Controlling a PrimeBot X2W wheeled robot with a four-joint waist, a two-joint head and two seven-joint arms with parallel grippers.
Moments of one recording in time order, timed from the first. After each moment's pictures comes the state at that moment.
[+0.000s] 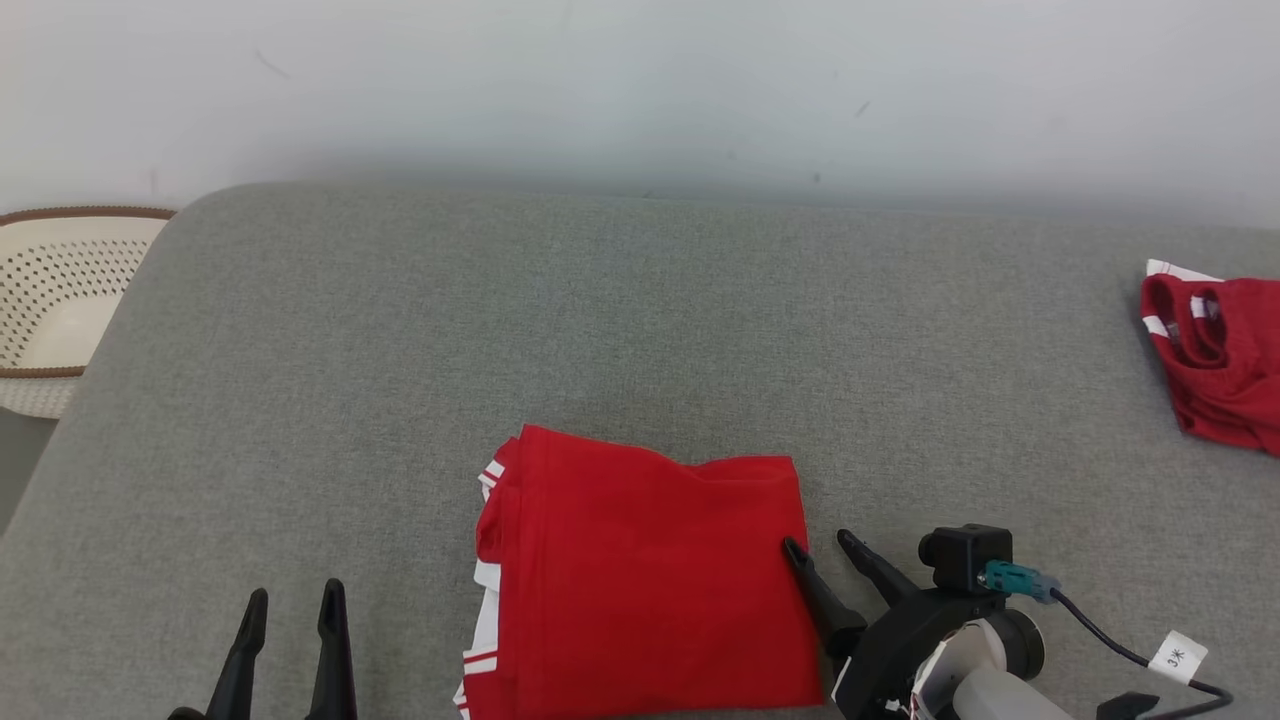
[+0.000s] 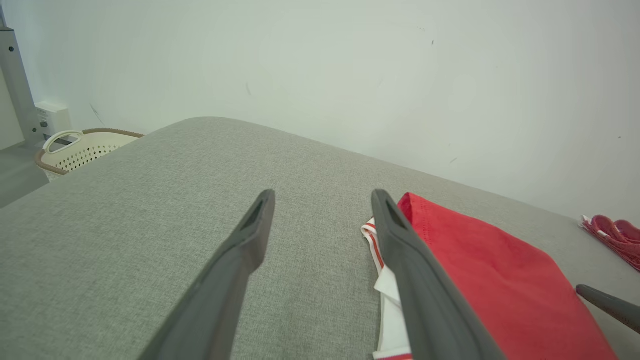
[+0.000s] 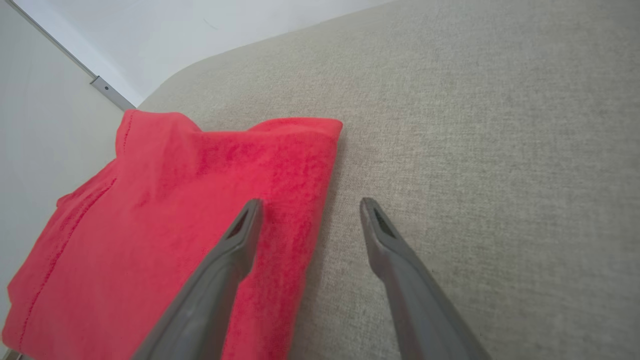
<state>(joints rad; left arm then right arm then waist) 0.00 0.05 0.03 -0.01 -0.29 -0.06 -0.26 -0.43 -0.25 0.77 0.60 0.77 0.13 -0.17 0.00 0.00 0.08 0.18</state>
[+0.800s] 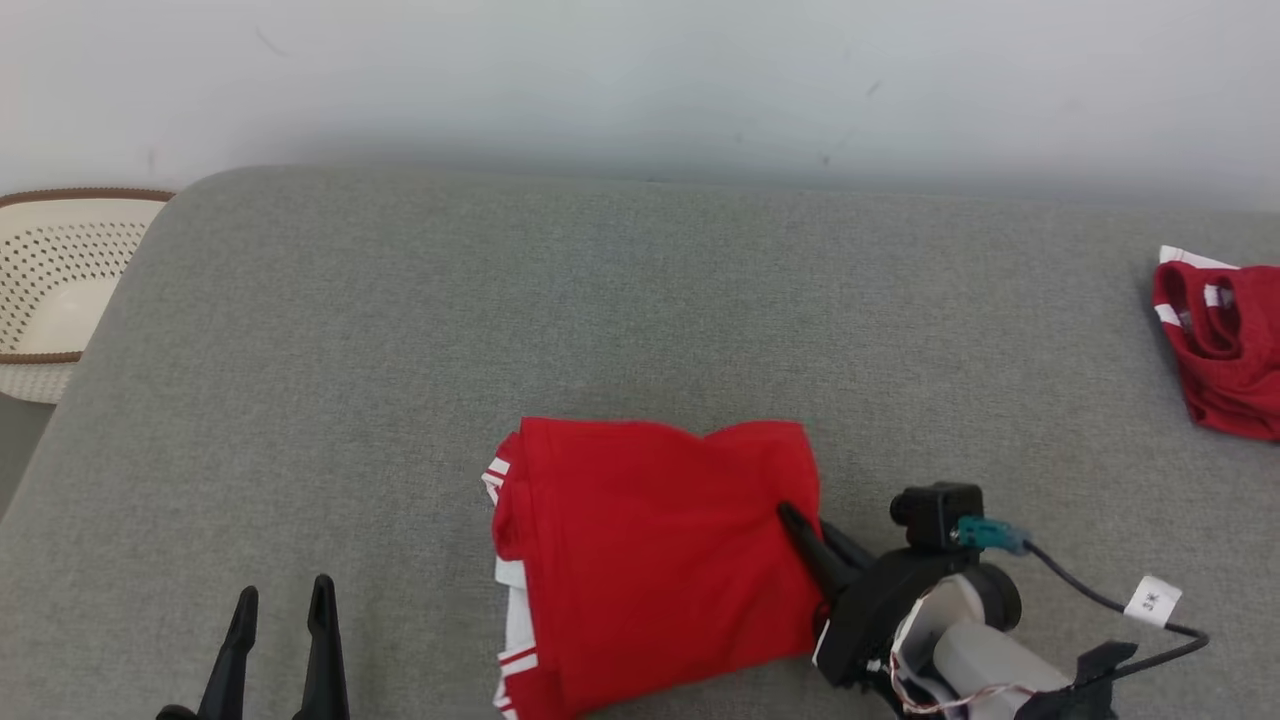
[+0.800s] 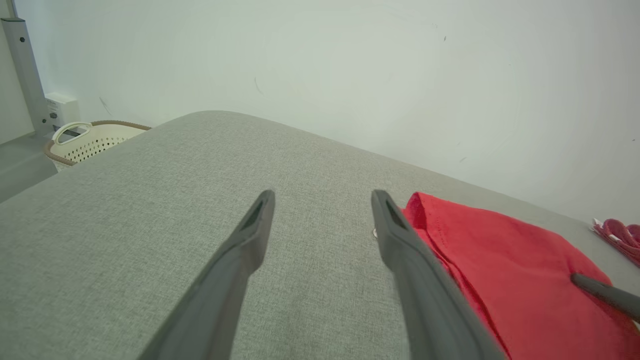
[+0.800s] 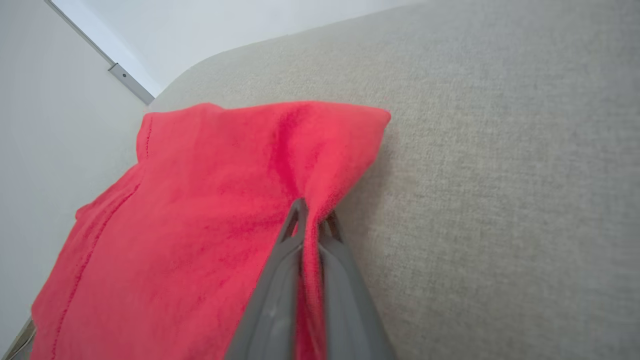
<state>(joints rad) 0.00 0.05 0.04 -0.01 -0.30 -0.05 -0.26 -0.53 -0.25 0.90 0.66 0.87 0.13 -0.17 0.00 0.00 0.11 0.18</state>
